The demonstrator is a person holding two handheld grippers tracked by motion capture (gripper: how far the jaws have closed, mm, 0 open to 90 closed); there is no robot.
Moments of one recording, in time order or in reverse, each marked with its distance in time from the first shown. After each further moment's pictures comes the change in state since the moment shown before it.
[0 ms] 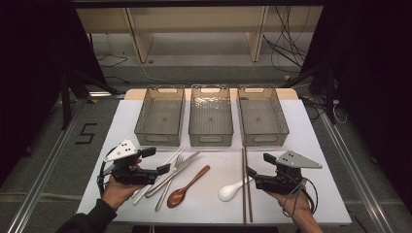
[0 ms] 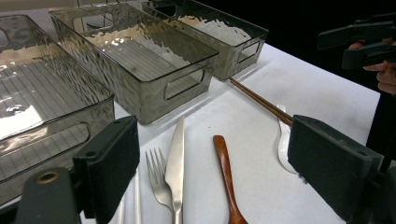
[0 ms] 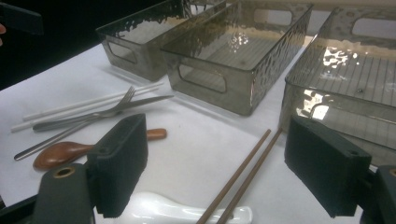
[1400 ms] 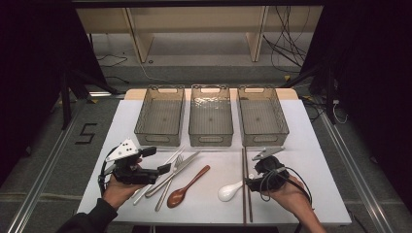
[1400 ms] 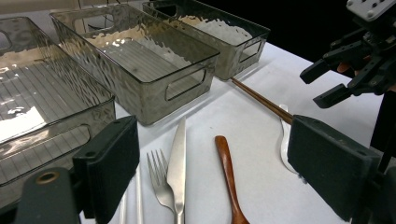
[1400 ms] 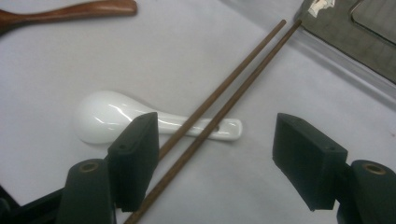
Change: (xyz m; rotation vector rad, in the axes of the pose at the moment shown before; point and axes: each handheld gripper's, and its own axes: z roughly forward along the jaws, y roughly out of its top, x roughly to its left) left arm 0.000 0.001 0.002 0.001 0.007 0.011; right arm 0.004 0.006 0.041 0.554 -0.076 -0.121
